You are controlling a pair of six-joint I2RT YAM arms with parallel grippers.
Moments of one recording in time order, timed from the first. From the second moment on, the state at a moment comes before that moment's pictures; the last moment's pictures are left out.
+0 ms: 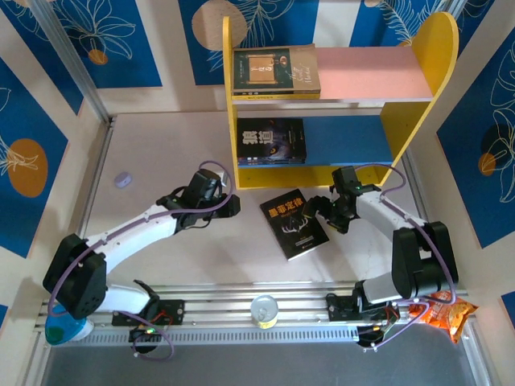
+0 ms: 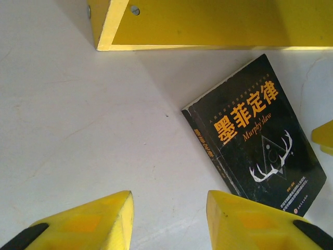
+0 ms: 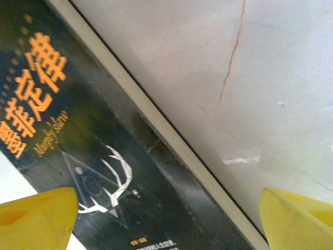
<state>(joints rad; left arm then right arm) -0.66 1.35 0.86 -0.33 0.10 -0.62 0.19 1.43 0.77 -0.65 -0.29 0.59</state>
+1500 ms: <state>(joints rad) -0.70 1.51 0.89 -0.29 0.16 -0.63 0.45 1.59 0.87 -0.57 -0.23 0.57</state>
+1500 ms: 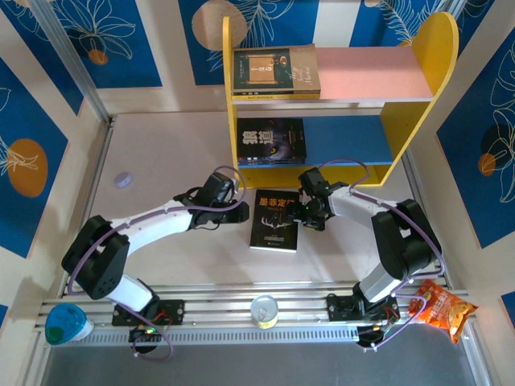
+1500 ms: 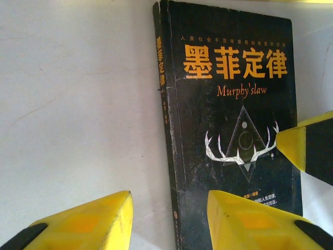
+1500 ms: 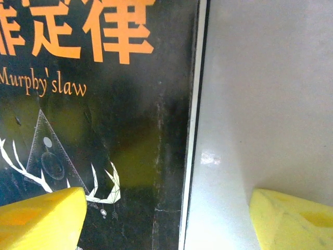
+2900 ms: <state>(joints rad) -0.71 1.64 0.91 -0.26 0.14 -0.65 0.62 1.70 0.92 -0.38 -0.20 0.60</state>
